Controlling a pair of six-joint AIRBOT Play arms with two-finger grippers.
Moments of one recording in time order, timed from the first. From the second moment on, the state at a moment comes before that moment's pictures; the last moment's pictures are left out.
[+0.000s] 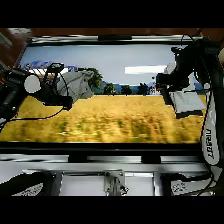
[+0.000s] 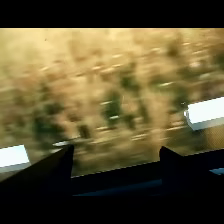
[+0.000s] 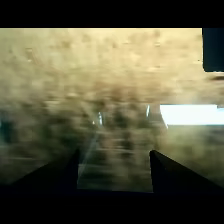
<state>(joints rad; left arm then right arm) -0.37 -1.24 1.33 1.60 -1.37 -1.67 0.07 -1.60 1.79 1.69 -1.59 -1.45</state>
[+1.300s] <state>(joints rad) -0.35 -1.31 1.35 1.59 -1.21 -1.67 0.07 -1.60 1.79 1.69 -1.39 -1.45</state>
